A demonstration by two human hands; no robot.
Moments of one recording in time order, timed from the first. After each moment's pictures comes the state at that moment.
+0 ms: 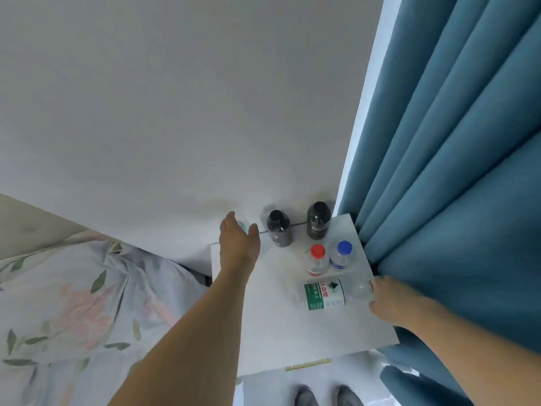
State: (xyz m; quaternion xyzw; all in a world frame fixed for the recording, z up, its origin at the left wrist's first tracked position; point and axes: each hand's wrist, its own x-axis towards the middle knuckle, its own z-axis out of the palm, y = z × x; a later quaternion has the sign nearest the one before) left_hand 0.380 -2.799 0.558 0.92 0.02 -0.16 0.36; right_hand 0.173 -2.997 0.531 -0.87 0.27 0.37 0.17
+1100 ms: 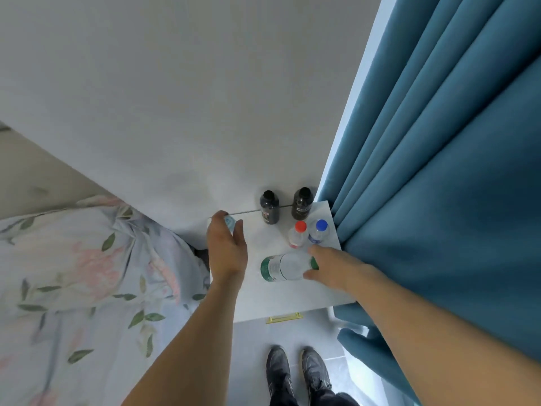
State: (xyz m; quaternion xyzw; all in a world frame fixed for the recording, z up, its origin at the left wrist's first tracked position) left_hand 0.297 -2.739 0.627 0.89 -0.04 -0.01 0.45; right_hand 0.183 -2.924 0.659 -0.89 0.17 0.33 0.25
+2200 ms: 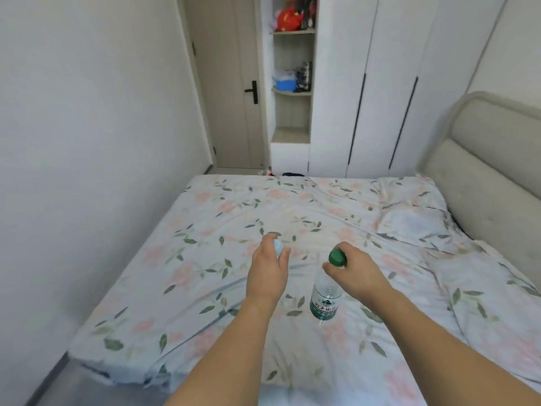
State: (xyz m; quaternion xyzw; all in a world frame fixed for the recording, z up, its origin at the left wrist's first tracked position) left_hand -0.284 -2.263 0.882 0.70 0.56 0.38 0.24; right_hand -0.107 -2.327 0.927 -0.75 -0.57 0.21 0.27
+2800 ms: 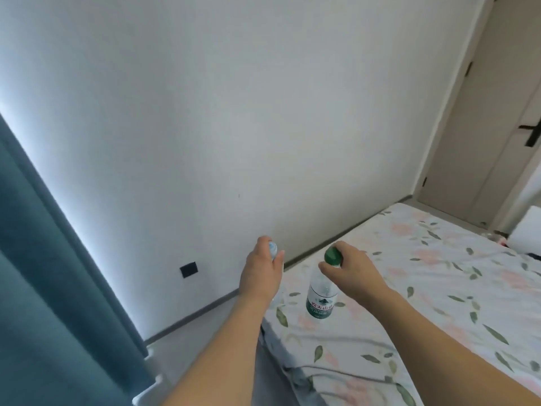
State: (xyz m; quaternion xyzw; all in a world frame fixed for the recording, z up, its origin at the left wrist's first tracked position) left_hand -0.753 -2.264 0.898 0.41 0.80 0.42 0.07; right_hand -0.577 -2.181 0.945 -0.43 -0.83 0.28 0.22
